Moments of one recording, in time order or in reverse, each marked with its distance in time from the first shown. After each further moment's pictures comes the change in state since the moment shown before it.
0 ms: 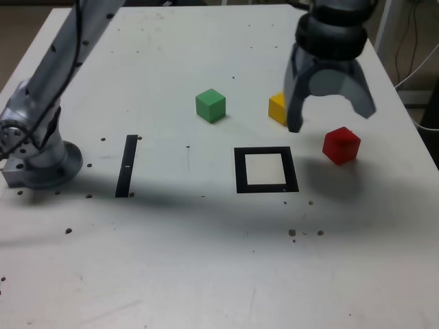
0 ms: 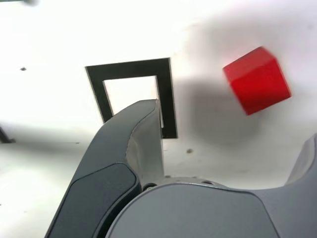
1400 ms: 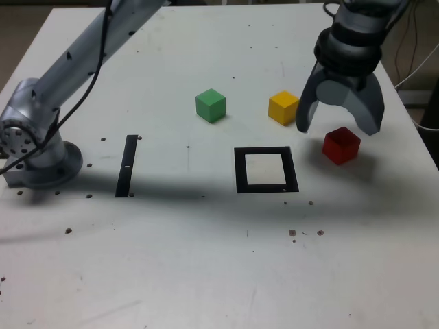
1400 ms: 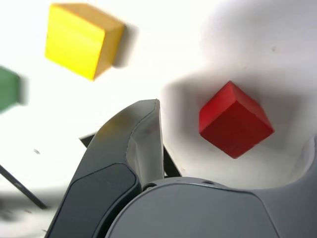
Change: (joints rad) arm 0.026 0.120 -0.124 0.005 0.092 0.408
